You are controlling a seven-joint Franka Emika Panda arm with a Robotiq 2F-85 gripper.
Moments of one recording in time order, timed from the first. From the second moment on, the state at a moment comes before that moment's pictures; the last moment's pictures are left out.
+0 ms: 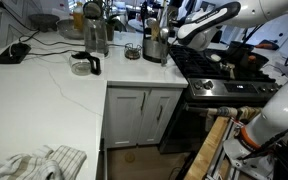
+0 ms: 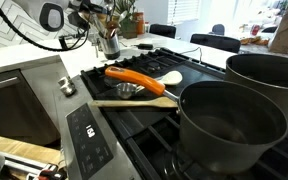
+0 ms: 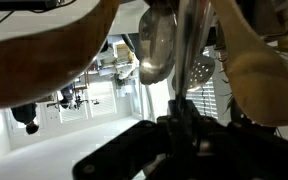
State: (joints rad) arm -0.34 0.09 0.16 -2.26 0.39 3.65 -0.13
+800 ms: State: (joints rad) arm -0.28 0.14 0.15 -2.22 0.62 3.65 -0.39
